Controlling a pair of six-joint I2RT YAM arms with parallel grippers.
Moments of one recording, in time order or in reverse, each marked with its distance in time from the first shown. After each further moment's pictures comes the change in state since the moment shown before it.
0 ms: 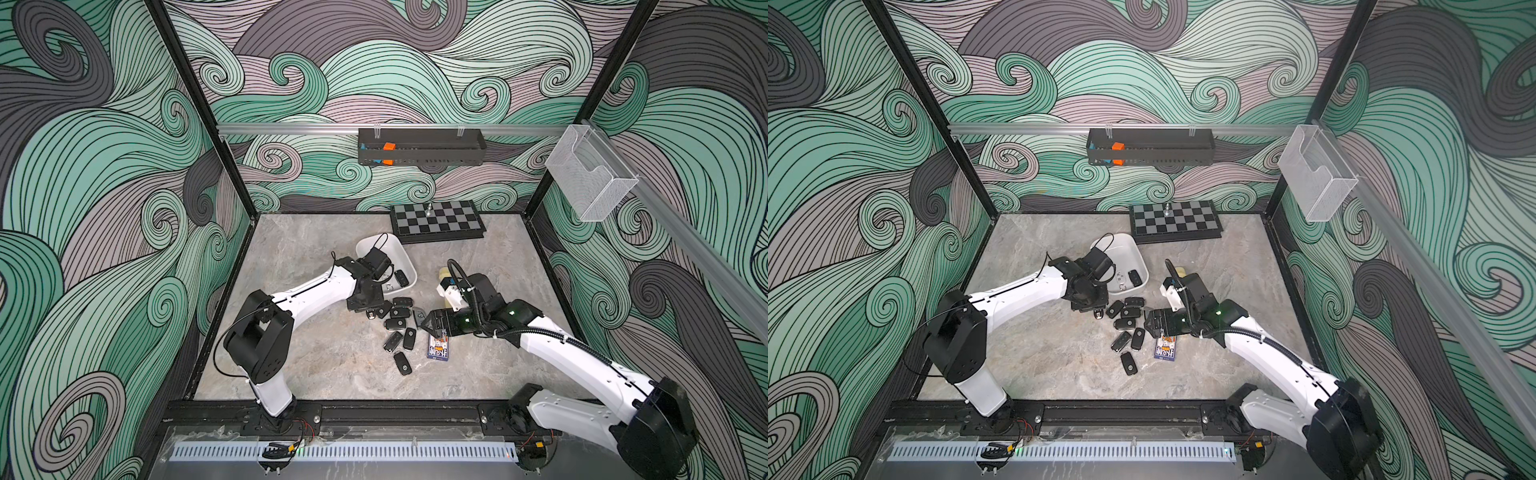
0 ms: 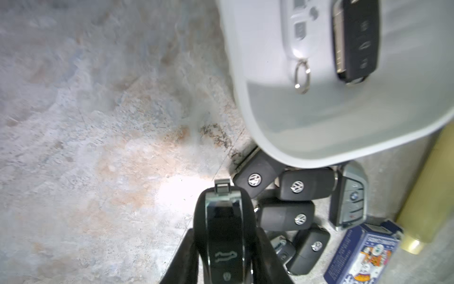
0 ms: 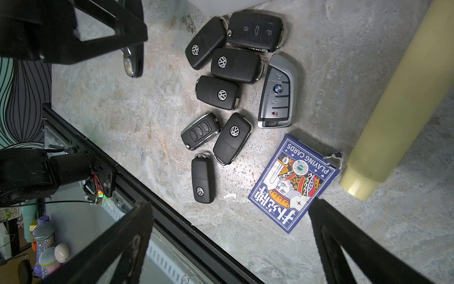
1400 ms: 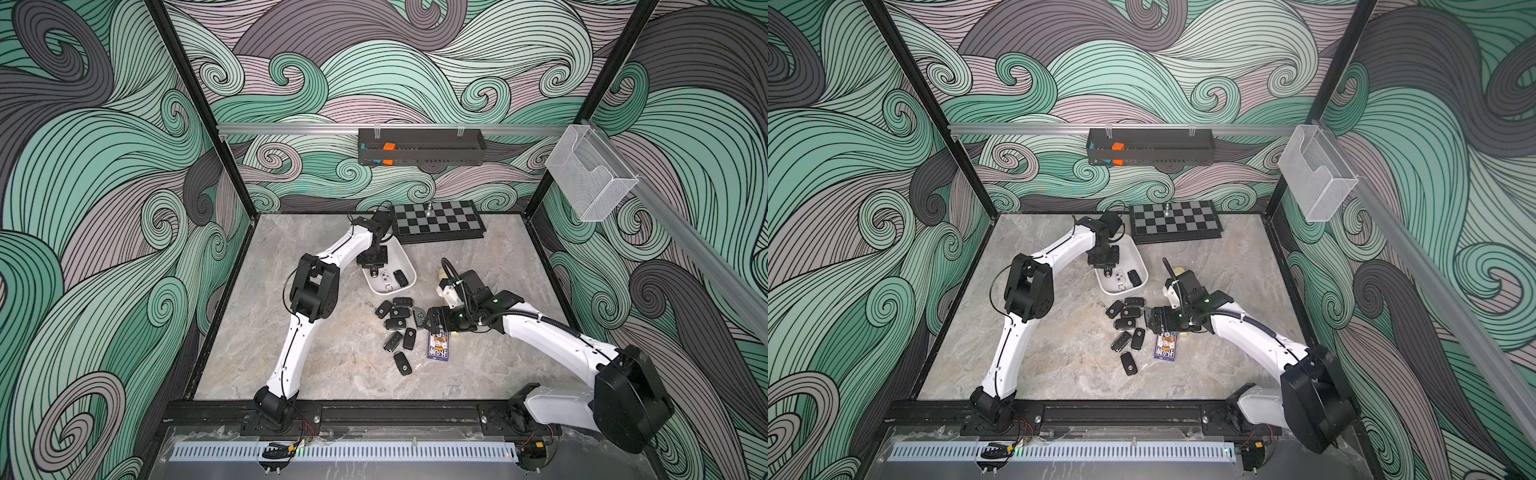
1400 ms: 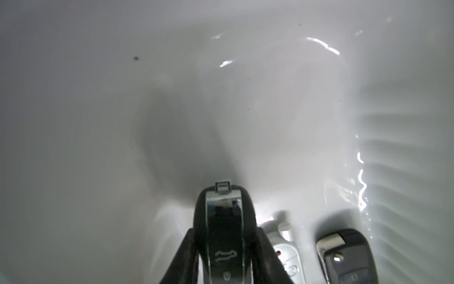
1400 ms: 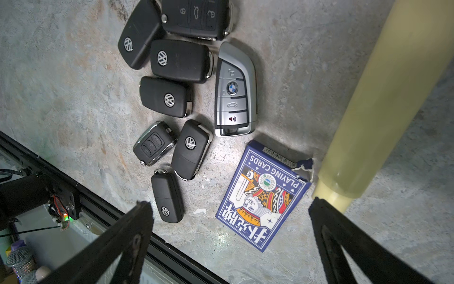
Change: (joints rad) left arm 0.197 0.730 0.871 -0.207 -0.005 0.309; right arm -0.057 0.179 0.011 0.018 0.034 -0.025
